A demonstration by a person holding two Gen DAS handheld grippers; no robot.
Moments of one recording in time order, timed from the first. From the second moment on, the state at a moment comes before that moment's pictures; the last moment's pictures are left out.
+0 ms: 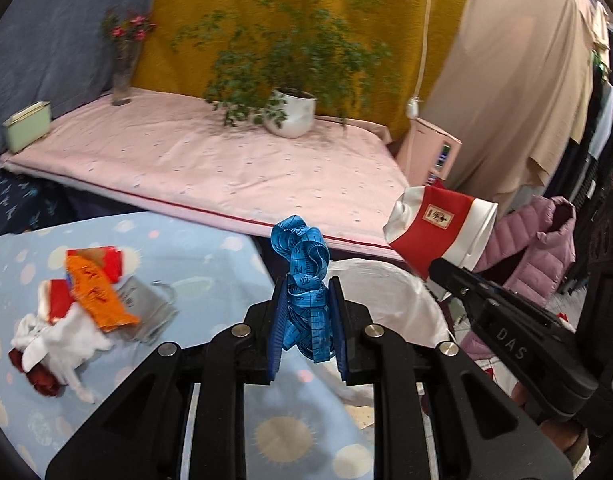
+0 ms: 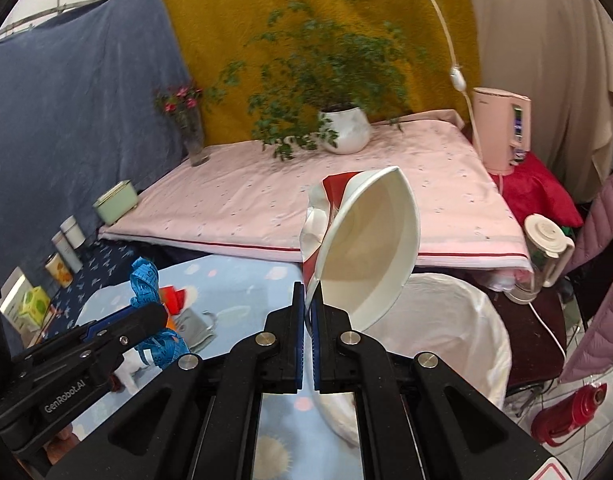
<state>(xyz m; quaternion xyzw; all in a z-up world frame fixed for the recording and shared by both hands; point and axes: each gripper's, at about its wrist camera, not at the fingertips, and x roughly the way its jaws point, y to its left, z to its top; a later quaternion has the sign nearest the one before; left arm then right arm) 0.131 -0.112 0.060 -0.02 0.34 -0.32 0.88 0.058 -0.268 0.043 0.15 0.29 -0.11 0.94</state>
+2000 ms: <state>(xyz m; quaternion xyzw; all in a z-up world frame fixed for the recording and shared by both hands) 0.155 -0.046 0.036 -0.04 0.36 -0.18 0.91 0.075 -0.221 0.032 0.16 0.31 -0.07 0.94</state>
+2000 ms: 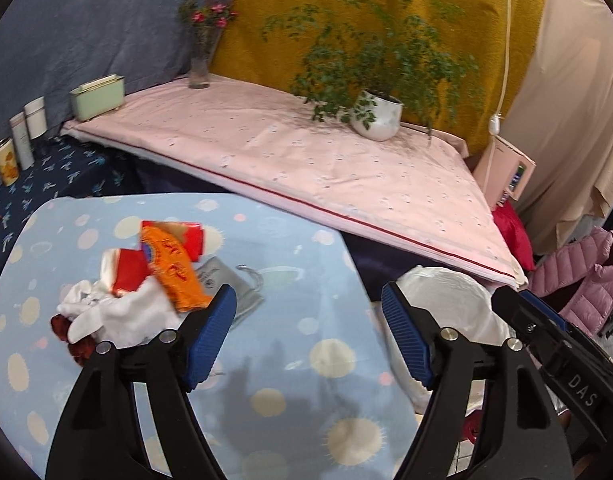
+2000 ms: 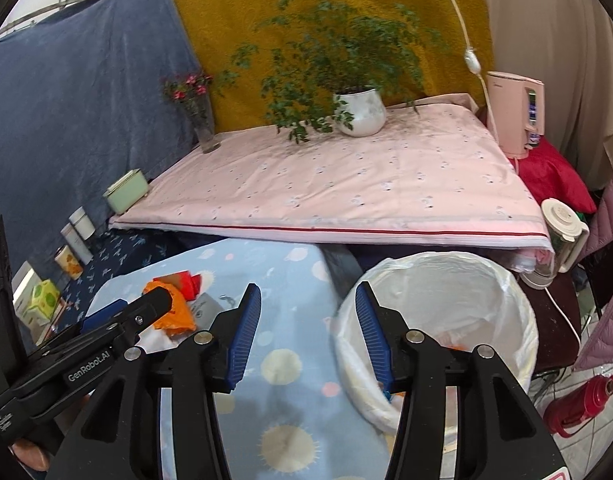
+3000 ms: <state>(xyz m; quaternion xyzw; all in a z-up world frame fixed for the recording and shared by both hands) 0.179 0.156 -0.052 -0.12 0.44 0.01 0.89 0.162 -0.078 -0.011 0.12 0.39 0.05 0.91</state>
